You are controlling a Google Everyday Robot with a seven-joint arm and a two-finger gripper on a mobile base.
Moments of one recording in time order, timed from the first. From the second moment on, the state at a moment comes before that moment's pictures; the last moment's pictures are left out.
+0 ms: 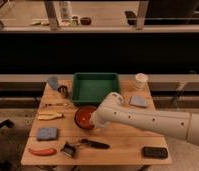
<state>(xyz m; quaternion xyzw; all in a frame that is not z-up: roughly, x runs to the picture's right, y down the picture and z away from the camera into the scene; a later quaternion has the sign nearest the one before) -0.026 0.199 0.794 -0.20 -0.24 -0.28 0.91</state>
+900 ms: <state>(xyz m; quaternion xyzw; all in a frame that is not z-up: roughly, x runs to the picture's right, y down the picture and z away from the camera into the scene) -0.017 0.183 0.787 -0.21 -0.24 -0.27 0.91</state>
